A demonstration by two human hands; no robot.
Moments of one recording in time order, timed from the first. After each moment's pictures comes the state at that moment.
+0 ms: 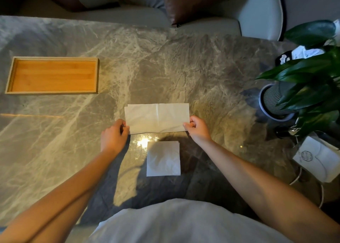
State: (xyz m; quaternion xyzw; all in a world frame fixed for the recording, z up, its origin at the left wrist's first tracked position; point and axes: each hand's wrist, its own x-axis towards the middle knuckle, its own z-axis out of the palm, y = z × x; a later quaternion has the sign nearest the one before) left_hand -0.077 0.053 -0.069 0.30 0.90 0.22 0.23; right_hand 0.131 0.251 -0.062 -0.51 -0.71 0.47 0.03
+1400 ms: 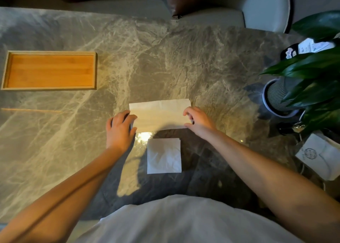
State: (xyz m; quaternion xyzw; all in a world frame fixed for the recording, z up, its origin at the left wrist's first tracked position) left_hand -0.068 0.061 -0.078 0.43 0.88 0.15 0.14; right_hand 0.127 0.278 -0.061 -0.38 -0.87 0.30 -0.11
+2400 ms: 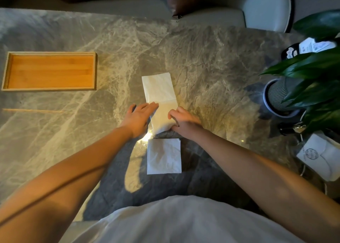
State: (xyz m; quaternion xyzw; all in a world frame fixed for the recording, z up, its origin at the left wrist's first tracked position) left_hand -0.075 0.121 -0.062 0.57 0.78 0.07 0.26; right_hand 0.095 0.253 -0.058 -0.28 -0.92 0.26 -0.11
